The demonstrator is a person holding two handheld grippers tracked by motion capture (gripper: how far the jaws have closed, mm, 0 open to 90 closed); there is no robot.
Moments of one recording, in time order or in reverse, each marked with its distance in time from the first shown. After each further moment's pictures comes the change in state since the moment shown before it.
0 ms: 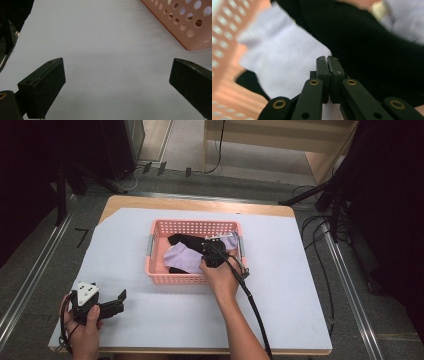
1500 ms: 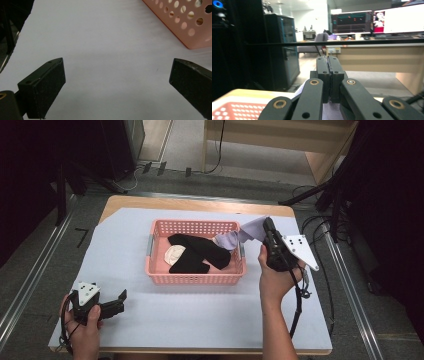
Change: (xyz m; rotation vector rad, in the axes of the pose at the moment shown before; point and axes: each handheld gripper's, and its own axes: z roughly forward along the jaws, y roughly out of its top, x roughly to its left) left arm -0.002 0.000 0.001 0.003 0.010 0.009; right arm -0.089 -0.018 -0.148 -0.991 -0.153 -0.059
